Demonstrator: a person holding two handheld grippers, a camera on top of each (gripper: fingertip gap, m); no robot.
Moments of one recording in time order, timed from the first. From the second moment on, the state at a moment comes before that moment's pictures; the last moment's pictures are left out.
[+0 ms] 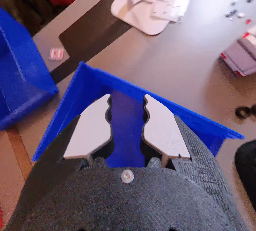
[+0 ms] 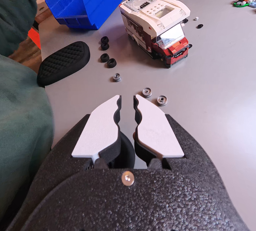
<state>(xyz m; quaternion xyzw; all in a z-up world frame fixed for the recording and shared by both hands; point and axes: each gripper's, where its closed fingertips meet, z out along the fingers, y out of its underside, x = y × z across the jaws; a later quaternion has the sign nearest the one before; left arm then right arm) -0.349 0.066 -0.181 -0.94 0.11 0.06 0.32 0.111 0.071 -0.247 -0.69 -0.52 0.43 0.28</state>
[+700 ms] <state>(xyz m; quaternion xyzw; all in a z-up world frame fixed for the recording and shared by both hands) -0.453 0.083 -0.306 -0.94 -0.17 0.09 0.26 0.119 0.063 -0.241 -0.68 -0.50 0.44 0.30</state>
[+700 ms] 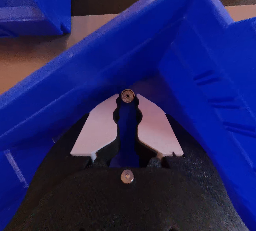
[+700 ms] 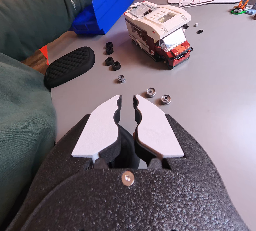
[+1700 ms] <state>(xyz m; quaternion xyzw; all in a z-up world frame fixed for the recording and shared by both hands) -0.016 0.012 -0.257 -0.82 0.45 -0.10 0.33 0.118 0.048 -0.238 -0.66 -0.51 0.44 0.32</state>
